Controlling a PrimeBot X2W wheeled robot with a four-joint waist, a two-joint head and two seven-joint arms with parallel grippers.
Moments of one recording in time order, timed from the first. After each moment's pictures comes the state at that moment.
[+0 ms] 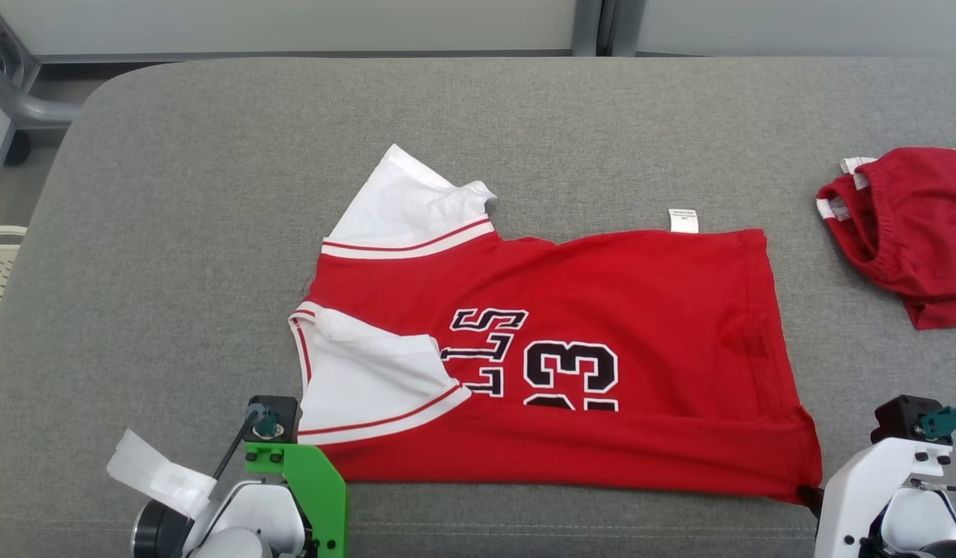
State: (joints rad) left arm -0.17 0.33 -0.54 0.18 -0.44 0.31 0.70; right arm 0.10 -0.07 -0.21 -0.11 0.32 0.13 0.92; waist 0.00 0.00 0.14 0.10
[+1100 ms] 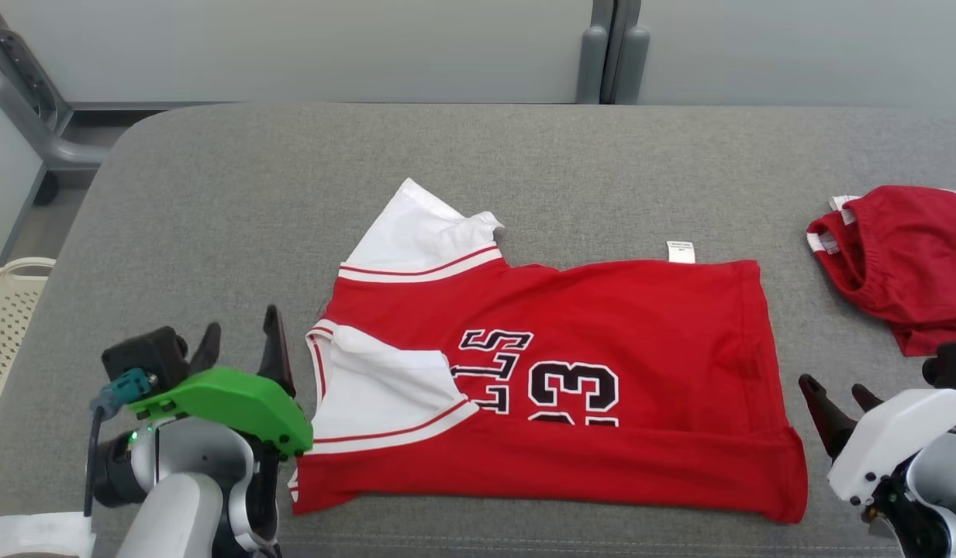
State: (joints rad) left arm -0.18 0.21 -0.28 0.04 -0.57 0.35 0.19; right arm 0.02 -0.05 -0.25 -0.16 0.35 0.13 0.67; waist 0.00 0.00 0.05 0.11
